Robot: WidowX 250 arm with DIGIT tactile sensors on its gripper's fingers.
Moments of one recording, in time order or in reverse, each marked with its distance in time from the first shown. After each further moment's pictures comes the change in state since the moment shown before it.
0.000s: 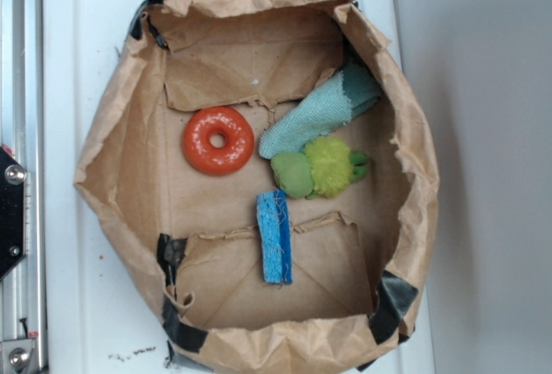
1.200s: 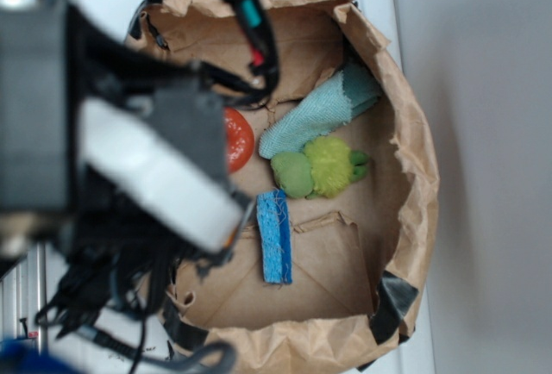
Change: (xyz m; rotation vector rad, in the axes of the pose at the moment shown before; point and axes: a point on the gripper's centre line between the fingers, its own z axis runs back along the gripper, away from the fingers) arm 0.119 0.023 -0.054 0.031 -0.127 -0.534
